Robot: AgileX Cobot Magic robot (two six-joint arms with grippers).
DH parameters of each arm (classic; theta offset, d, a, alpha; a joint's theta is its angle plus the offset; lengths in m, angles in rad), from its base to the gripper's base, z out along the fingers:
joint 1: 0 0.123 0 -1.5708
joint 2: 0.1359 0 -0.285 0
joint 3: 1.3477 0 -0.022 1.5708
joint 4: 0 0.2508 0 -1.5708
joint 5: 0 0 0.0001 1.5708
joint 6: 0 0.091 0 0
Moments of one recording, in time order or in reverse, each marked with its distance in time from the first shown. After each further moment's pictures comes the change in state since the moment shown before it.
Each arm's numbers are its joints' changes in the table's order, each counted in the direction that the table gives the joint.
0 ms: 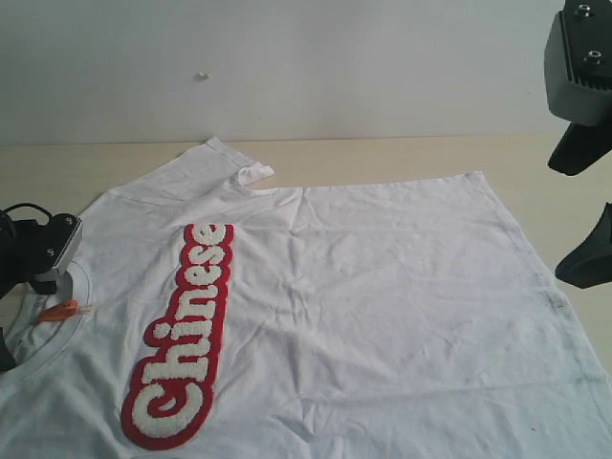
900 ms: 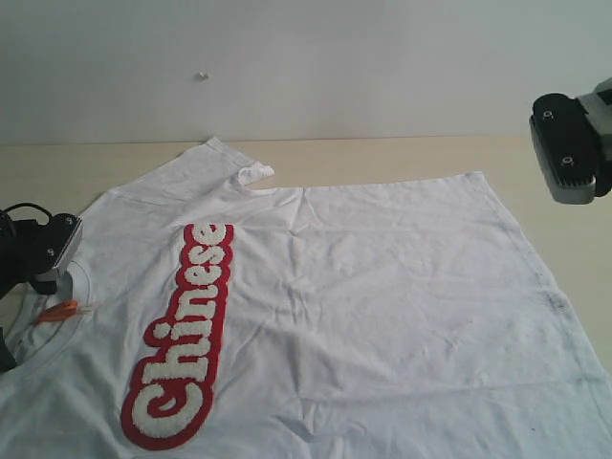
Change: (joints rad) left arm 0.000 0.000 0.000 0.000 0.000 0.000; right arm -0.026 0.221 -0.017 -0.350 -0.050 -0.112
